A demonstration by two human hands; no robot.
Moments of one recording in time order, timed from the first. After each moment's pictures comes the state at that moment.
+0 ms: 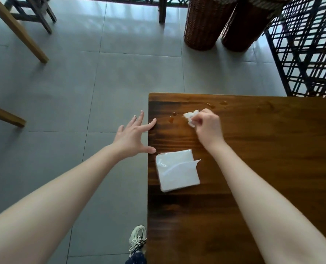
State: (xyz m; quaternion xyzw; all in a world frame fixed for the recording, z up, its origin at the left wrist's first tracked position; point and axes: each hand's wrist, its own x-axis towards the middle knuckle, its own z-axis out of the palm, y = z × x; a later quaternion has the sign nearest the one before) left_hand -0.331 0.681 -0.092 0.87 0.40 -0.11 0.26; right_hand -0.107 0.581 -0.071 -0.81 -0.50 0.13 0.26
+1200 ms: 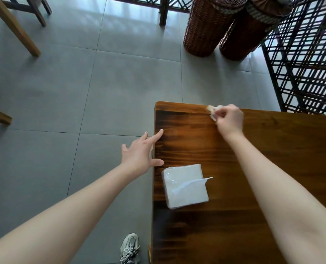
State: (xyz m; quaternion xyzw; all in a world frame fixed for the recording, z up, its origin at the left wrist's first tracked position) left_hand -0.327 0.664 -0.076 0.81 0.47 -0.11 0.33; right_hand -0.052 0.626 -0.066 -0.88 -0.40 0.09 0.24
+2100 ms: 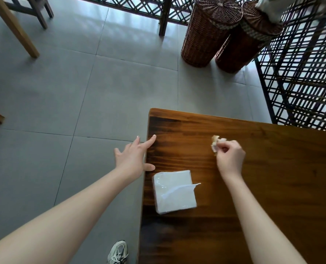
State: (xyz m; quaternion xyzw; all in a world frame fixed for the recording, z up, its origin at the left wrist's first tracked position) left_hand -0.318 0.659 -0.066 0.81 0.49 -0.14 0.30; right_hand -0.071 0.548 -0.070 -0.90 -0.33 0.09 0.28
